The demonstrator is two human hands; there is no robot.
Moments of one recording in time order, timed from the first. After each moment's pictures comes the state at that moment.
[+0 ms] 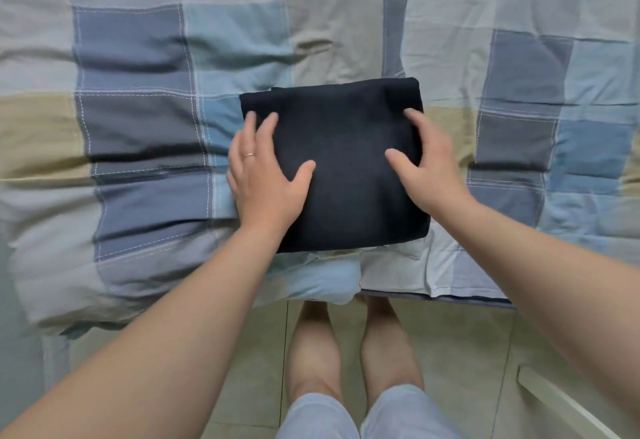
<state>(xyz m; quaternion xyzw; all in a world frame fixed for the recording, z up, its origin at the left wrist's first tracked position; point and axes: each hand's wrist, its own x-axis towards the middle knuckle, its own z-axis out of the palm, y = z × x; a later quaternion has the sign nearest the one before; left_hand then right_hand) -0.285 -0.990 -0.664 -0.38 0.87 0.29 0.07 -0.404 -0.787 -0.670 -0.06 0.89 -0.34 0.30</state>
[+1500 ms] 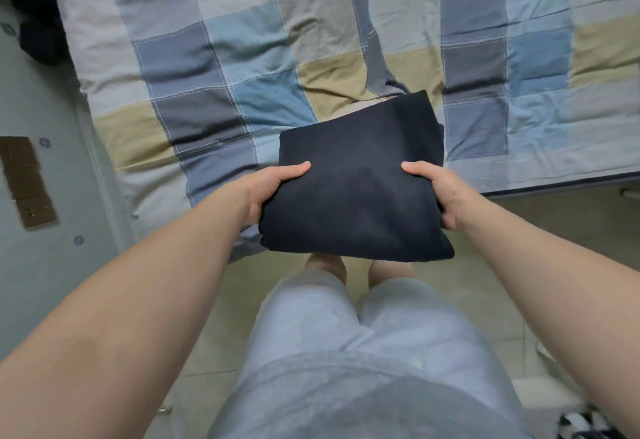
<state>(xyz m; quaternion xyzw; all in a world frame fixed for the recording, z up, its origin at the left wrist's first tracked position) -0.214 -1.044 -0.529 -0.49 0.39 0.58 0.51 -0.265 -0.746 -0.520 0.43 0.53 -0.54 0.49</state>
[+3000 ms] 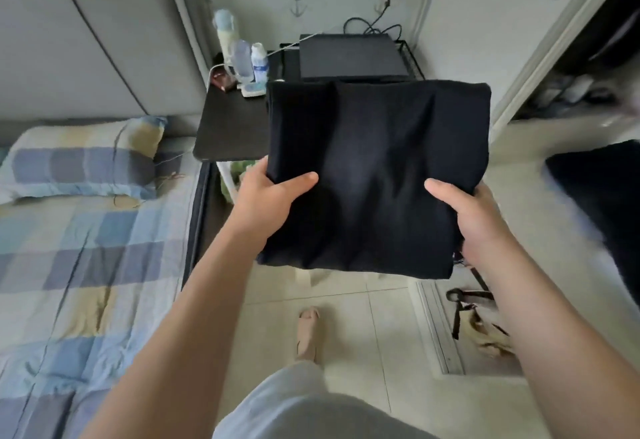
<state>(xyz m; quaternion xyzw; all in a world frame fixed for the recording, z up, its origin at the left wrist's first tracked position) 0.034 -0.224 -0.130 0.37 0.62 0.52 0.45 0.308 -0.163 -0.147 0.49 0.45 -0.60 -0.44</state>
